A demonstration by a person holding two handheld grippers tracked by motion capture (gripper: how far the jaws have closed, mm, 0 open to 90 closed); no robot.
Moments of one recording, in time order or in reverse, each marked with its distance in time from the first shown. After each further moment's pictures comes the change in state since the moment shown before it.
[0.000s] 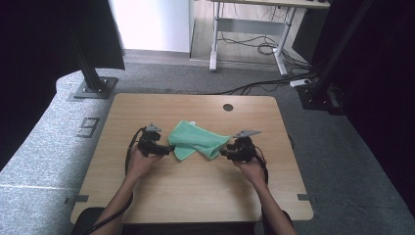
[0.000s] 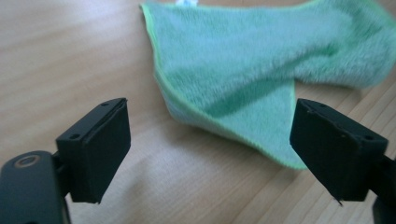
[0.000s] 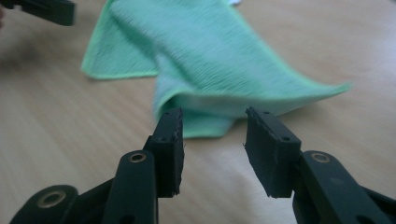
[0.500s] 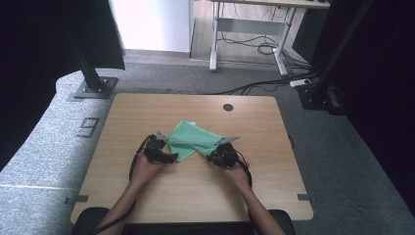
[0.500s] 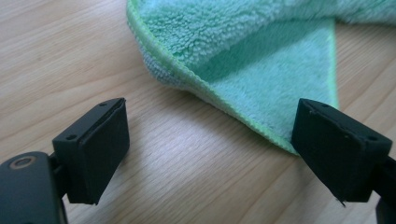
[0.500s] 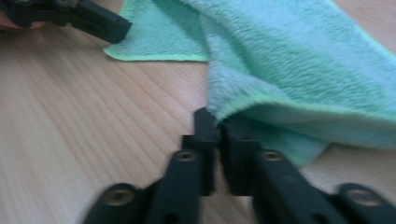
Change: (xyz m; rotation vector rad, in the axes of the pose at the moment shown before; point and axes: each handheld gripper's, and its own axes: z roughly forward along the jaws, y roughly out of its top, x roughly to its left) left arm -0.011 -0.017 0.027 0.113 0.079 0.076; right arm 0.032 -0.006 0.054 0.064 0.074 -0.068
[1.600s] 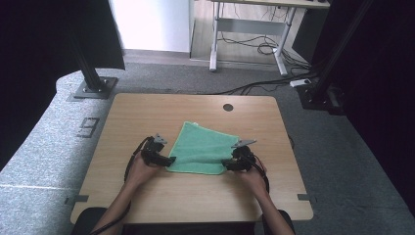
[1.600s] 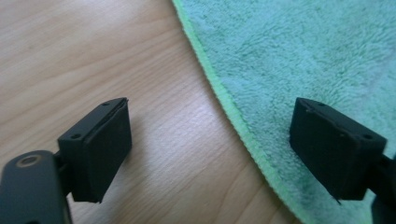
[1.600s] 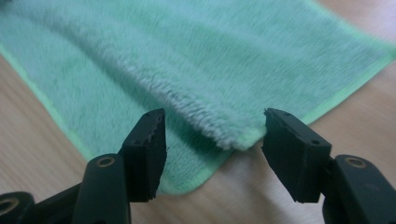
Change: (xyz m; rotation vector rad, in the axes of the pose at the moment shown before) left arm 0.000 -0.009 -0.009 0.004 -0.039 0.046; right arm -0.023 -0.030 -0.042 0.054 -0.165 0.043
